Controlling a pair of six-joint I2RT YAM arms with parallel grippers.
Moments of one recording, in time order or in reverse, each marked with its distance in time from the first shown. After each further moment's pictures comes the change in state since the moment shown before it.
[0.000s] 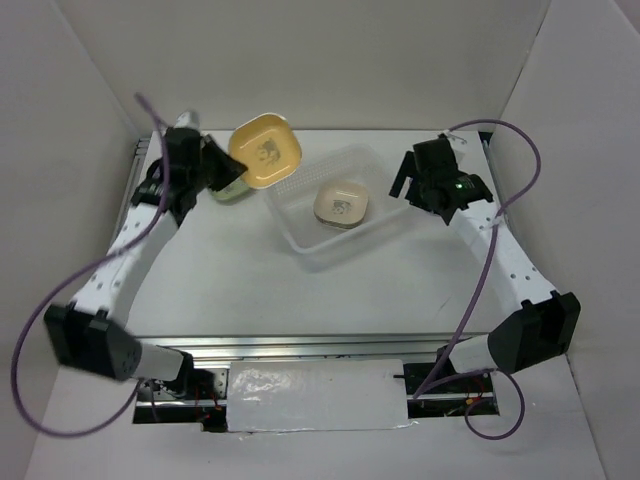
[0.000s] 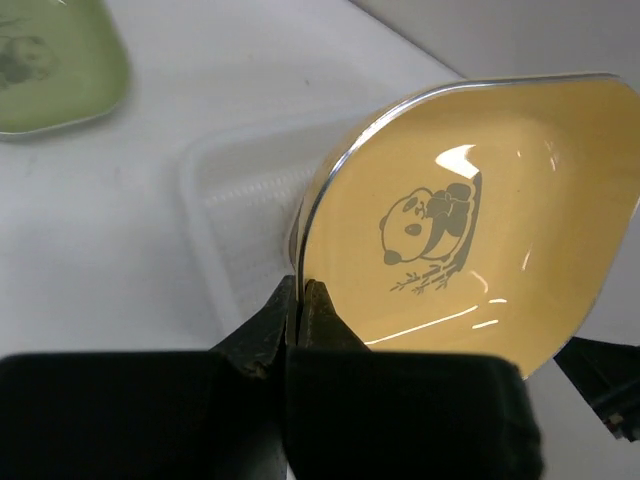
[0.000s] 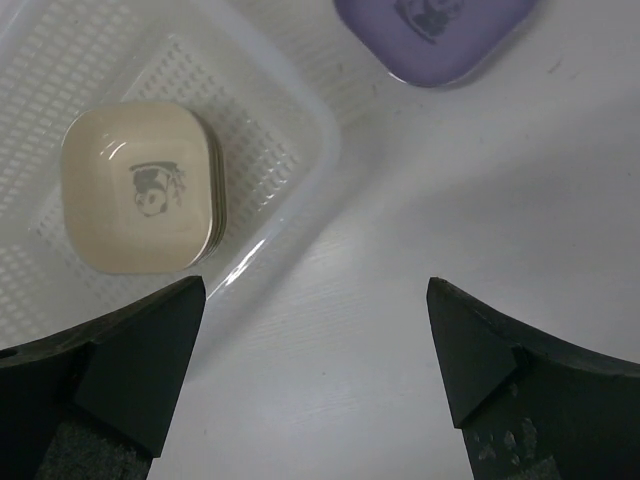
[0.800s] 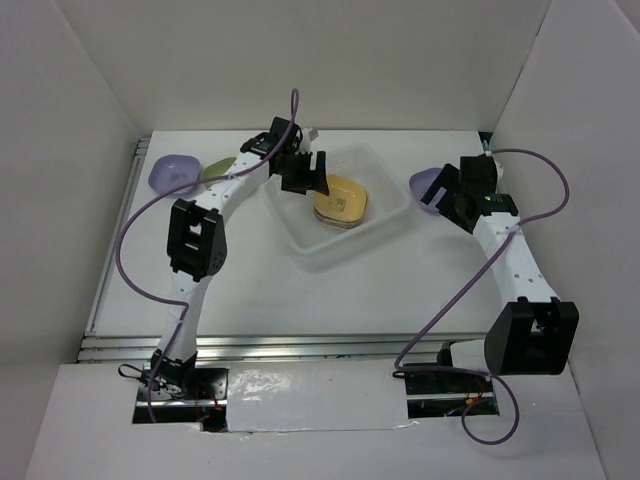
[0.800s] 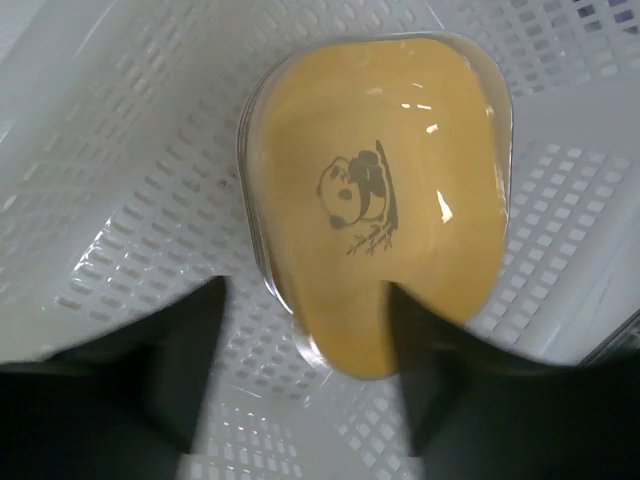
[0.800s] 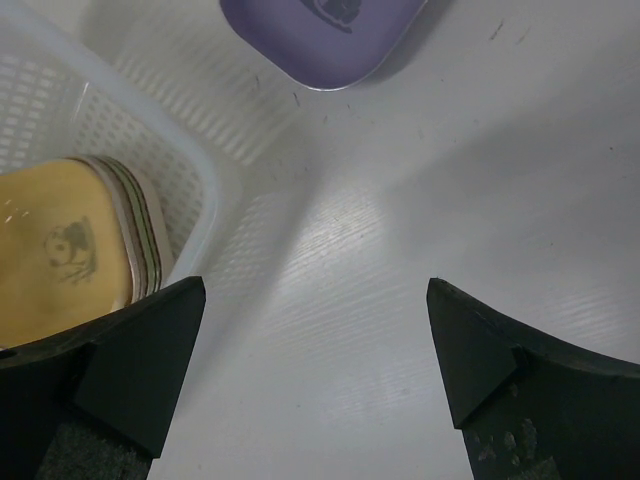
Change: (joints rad) left arm -0.180 0.993 0.846 -0.290 0.370 0.513; right arm -0.356 -0.061 -0.251 0.175 -0.241 -0.010
